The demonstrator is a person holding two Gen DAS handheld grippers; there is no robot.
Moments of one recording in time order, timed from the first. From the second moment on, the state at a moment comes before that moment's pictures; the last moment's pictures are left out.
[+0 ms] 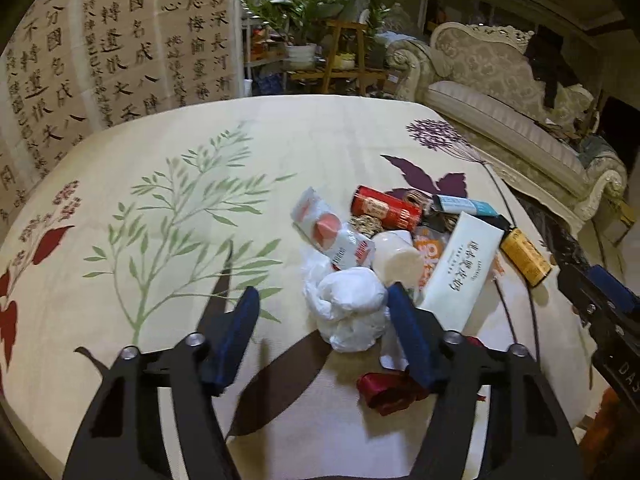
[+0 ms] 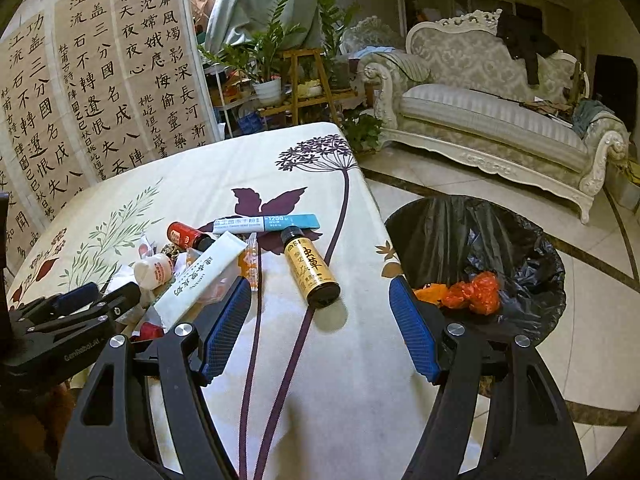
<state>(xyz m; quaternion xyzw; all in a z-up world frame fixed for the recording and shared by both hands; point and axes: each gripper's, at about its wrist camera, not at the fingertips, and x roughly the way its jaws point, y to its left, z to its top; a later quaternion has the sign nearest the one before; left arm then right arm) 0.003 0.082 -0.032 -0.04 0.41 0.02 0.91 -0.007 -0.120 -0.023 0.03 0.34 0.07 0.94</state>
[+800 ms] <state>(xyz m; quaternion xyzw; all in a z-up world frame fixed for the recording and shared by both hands) -0.032 0.133 -0.011 -0.06 0.37 0.02 0.93 -0.009 -0.045 -0.018 0.00 0.35 0.15 0.93</state>
